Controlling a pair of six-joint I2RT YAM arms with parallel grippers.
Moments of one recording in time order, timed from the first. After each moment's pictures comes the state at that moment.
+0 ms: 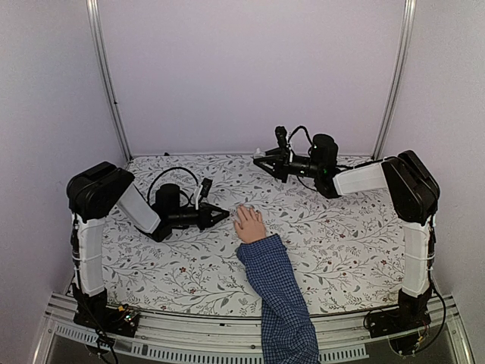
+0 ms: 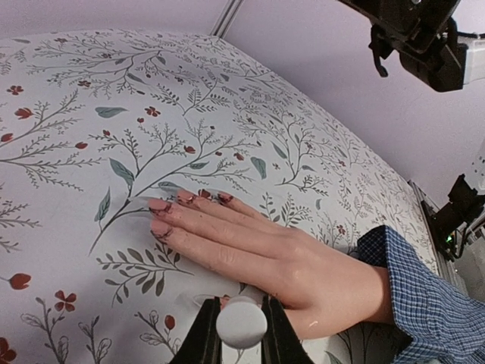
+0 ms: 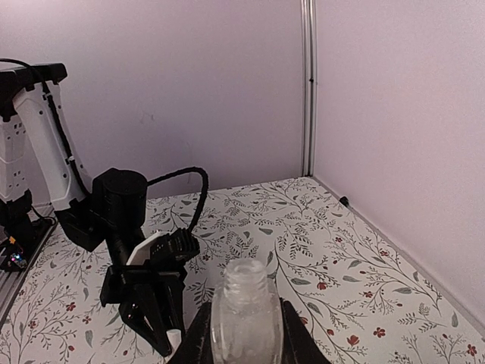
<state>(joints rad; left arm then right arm) -0.48 2.14 0.82 1.04 0.72 -0.30 0.52 2.11 1.34 0.82 -0.79 0.05</state>
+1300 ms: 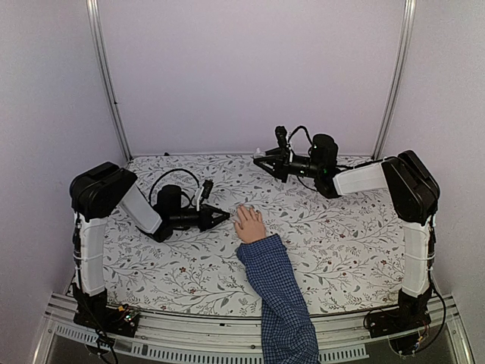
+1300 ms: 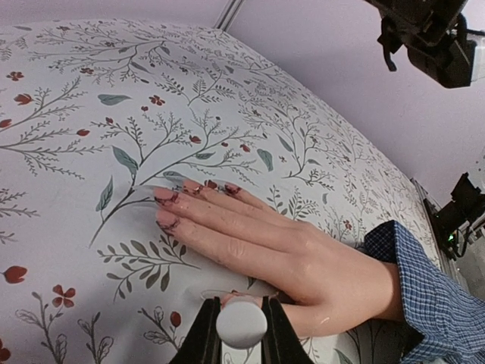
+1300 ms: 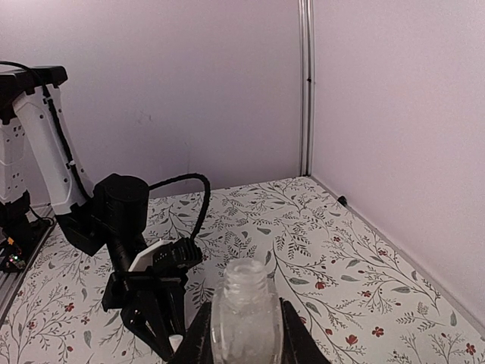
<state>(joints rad) -0.48 2.17 0.83 1.02 0.72 -0.30 0.52 2.11 1.34 0.81 -0.79 0.05</state>
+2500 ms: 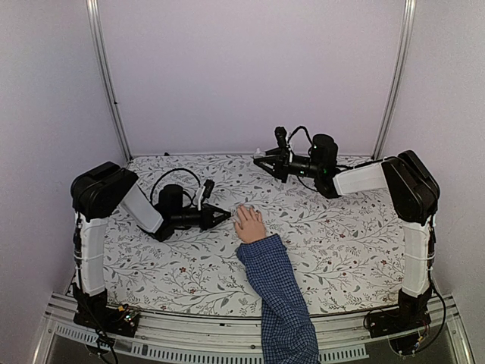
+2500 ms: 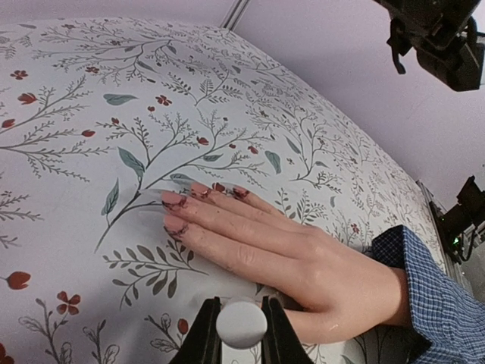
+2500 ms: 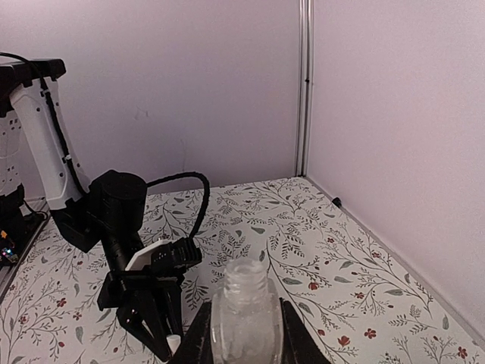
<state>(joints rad) -0.48 2.18 0.85 1.00 0.70 -0.30 0.52 2.11 1.34 0.81 -0.78 0.01</state>
